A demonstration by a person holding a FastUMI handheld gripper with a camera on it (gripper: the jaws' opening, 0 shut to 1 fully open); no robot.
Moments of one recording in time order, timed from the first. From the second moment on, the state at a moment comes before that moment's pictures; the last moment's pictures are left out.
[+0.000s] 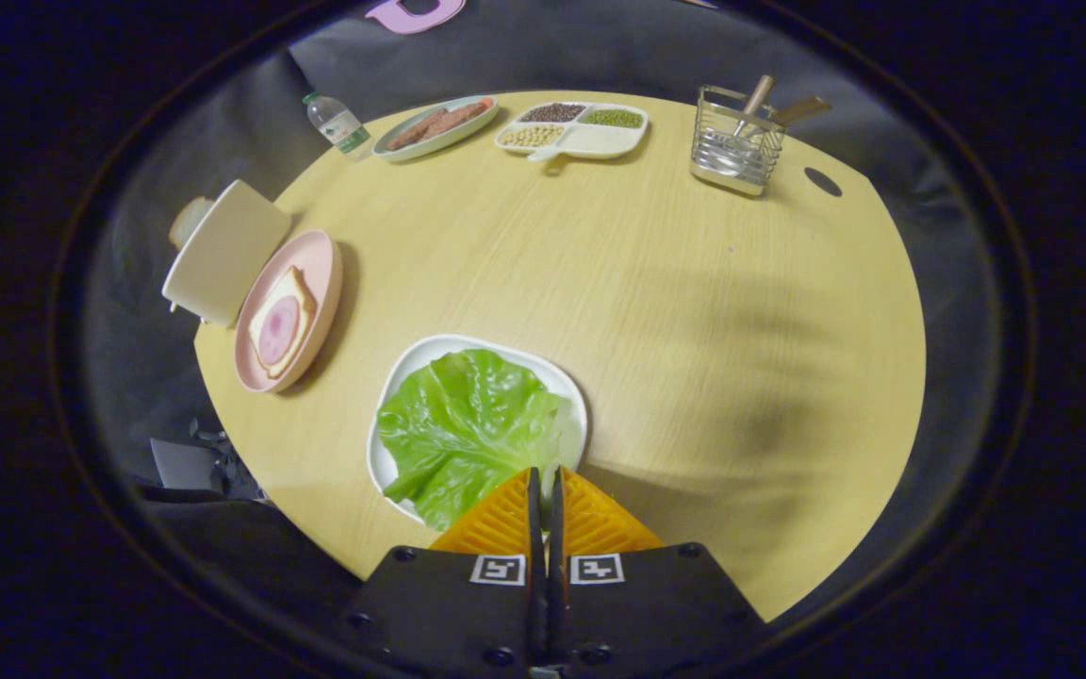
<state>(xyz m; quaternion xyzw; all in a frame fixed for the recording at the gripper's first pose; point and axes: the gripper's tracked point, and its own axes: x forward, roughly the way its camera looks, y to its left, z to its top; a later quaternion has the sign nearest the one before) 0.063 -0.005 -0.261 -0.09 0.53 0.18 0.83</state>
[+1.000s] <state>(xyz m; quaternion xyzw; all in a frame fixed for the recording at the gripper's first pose) 0.020 0.152 -0.116 0.13 0.47 0.26 0.83</state>
